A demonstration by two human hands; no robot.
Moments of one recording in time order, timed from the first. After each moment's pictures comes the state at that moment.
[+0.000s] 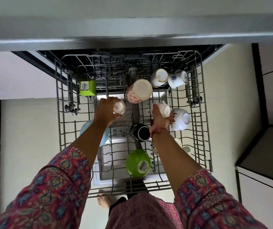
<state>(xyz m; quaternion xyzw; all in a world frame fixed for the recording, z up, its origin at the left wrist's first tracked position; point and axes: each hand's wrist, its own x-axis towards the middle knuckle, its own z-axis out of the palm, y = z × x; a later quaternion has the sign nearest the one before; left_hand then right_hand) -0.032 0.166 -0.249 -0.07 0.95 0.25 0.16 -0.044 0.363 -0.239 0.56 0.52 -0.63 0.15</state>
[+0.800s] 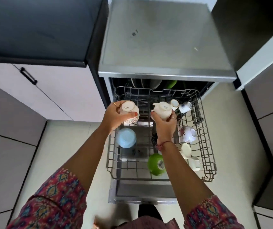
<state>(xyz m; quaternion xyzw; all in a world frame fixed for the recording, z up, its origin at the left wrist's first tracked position) 0.087 0.107 -0.030 -0.19 0.75 0.63 0.01 0.054 0.287 -0.066 0.23 0.68 -0.69 -0.03</state>
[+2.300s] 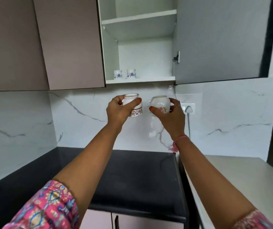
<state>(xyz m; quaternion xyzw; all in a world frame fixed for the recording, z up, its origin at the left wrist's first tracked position) 0.053 -0.282 0.428 -0.06 0.67 0.60 -0.42 -0.032 -0.138 0.390 -0.21 0.67 -0.66 -0.27</state>
